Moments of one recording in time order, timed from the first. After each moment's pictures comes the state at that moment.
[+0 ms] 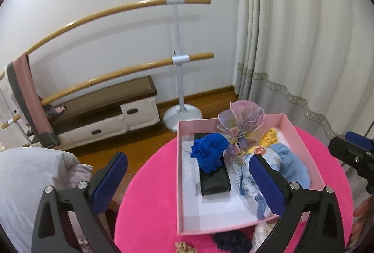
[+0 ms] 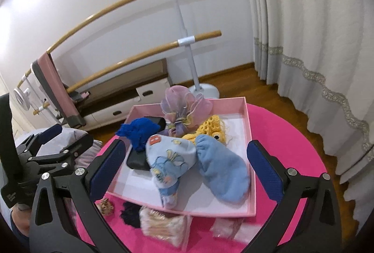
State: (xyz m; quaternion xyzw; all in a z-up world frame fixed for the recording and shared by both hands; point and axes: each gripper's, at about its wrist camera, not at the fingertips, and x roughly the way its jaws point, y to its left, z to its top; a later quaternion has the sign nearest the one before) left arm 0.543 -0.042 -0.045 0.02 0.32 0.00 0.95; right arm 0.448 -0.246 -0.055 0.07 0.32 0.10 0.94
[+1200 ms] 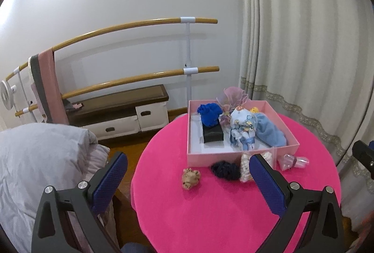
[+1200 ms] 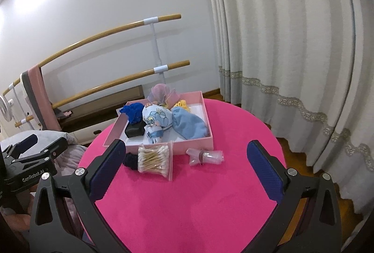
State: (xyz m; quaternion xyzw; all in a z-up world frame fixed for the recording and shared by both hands) left arm 0.294 -0.031 -0.051 -0.01 0.27 0.02 0.96; right arm 0.232 -0.250 -0.062 0.05 0.22 -0.01 0.97
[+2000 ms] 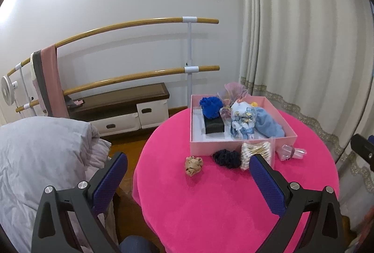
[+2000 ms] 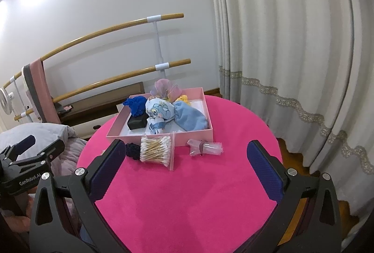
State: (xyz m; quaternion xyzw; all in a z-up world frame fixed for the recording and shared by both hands) left arm 0.263 -0.024 -0.056 -0.01 0.27 0.02 0.96; right arm 0.218 -0.243 -0.065 0.04 0.23 0.00 0.97
